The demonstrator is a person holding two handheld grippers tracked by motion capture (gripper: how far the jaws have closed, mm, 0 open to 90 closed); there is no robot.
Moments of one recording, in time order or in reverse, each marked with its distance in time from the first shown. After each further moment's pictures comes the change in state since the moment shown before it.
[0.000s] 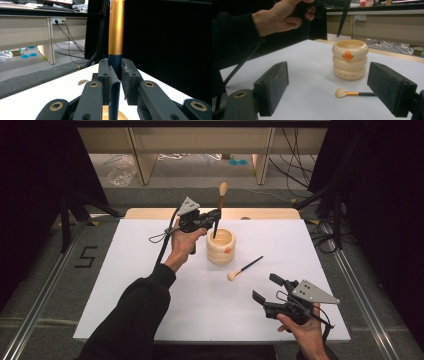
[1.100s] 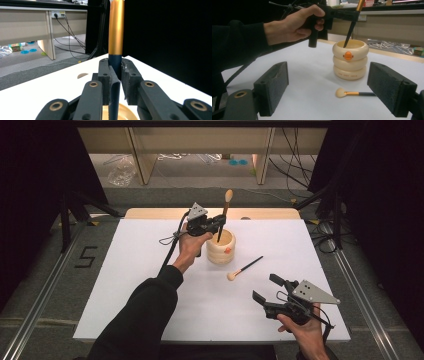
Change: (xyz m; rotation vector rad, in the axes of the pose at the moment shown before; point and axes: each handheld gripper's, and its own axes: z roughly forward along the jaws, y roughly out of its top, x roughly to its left) left arm 0.003 -0.027 0.024 0.037 0.004 0.011; right arm 0.000 0.000 -0.001 0.010 -0.001 0.001
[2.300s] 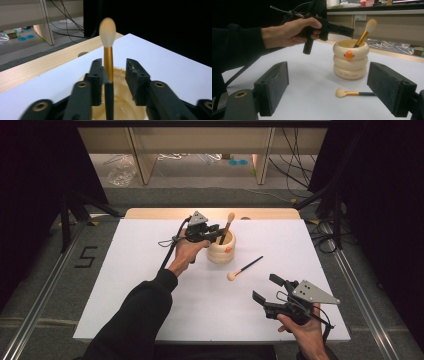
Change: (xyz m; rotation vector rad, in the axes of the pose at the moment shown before) left arm 0.006 -0.019 -0.004 0.143 -0.010 0.051; right arm 0.000 0.000 0.001 -0.006 0.009 0.003
